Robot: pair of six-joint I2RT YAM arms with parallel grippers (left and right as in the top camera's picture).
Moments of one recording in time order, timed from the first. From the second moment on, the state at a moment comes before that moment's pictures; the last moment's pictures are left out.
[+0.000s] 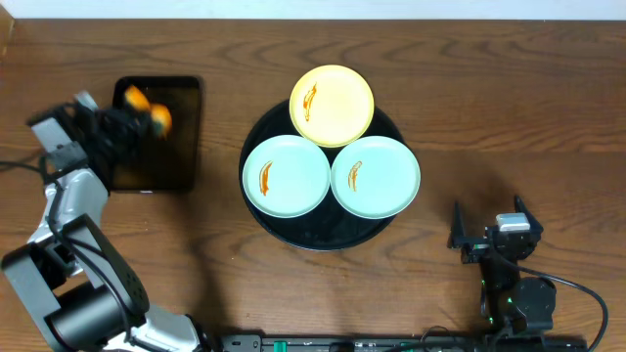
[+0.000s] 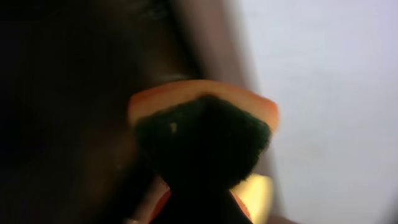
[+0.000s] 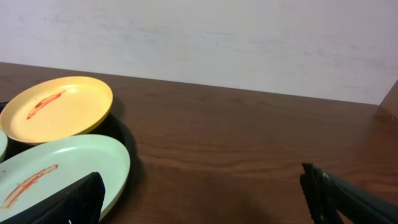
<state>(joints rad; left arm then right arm) 0.53 1.74 1.01 -0.04 0.71 -0.81 0.07 0.01 0.01 -0.07 0.02 -0.10</state>
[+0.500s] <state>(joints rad) 0.53 1.72 1.01 0.97 1.00 -1.09 0.07 0.01 0.01 -0.07 0.02 -0.10</state>
